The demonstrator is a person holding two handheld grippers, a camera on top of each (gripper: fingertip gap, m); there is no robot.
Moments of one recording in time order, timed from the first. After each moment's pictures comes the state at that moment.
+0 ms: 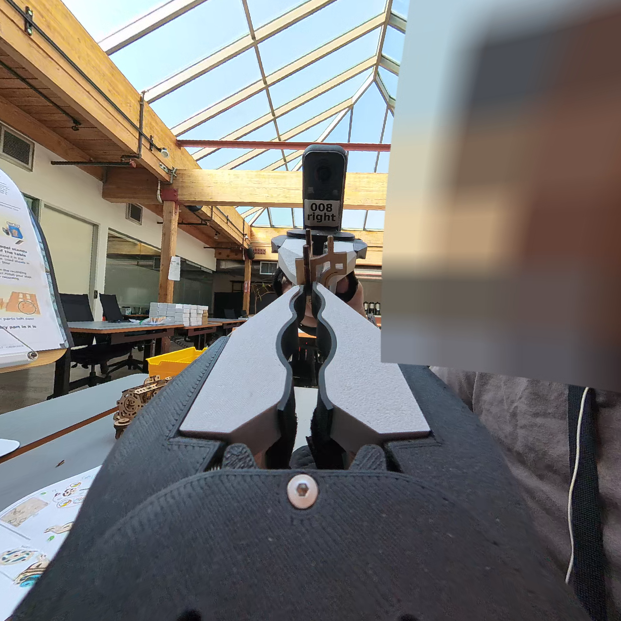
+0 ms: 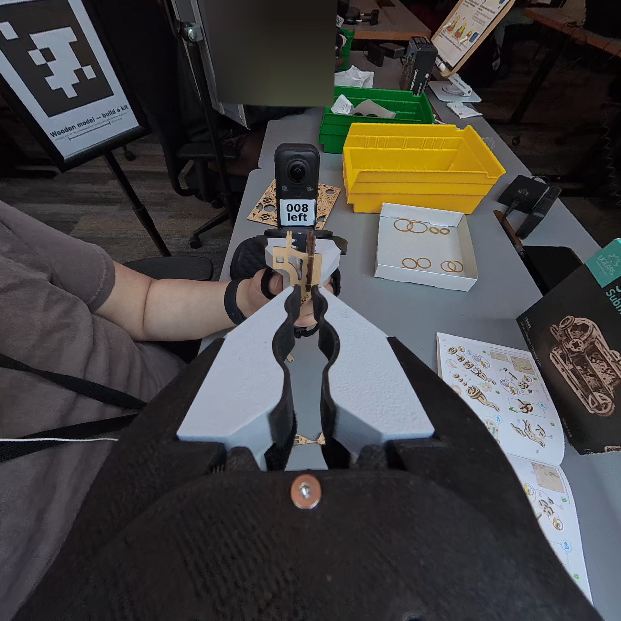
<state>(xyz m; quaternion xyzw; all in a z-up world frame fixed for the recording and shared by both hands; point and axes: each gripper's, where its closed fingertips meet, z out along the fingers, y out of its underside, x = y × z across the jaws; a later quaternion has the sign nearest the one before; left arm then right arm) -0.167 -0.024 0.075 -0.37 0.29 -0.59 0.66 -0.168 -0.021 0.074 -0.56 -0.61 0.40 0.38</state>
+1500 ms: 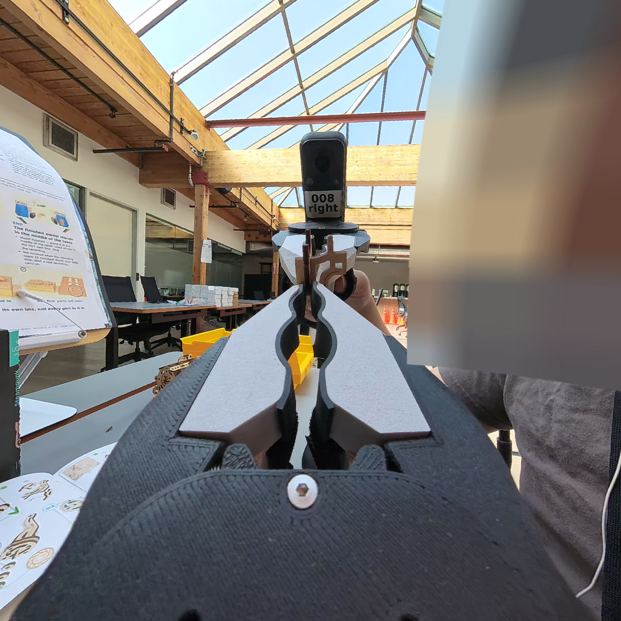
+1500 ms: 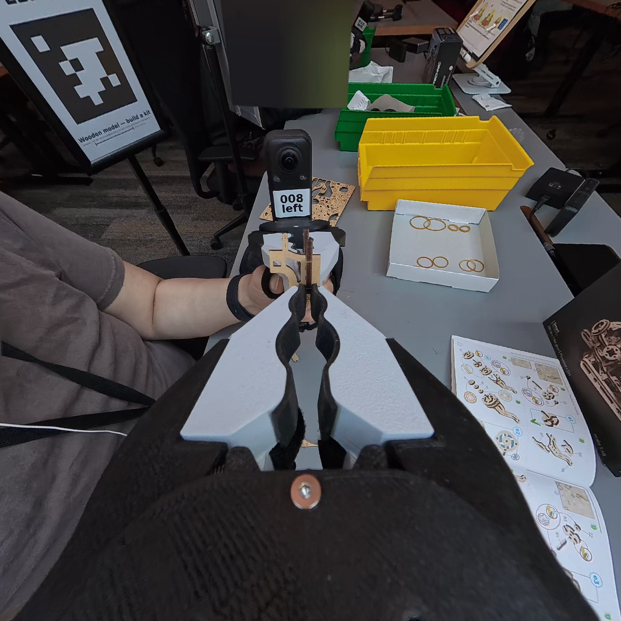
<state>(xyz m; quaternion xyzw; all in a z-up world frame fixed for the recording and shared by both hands) -0.167 -0.016 0.068 -0.41 0.29 -0.55 0.67 -0.171 -0.014 0.065 -0.56 -0.62 0.43 0.36</state>
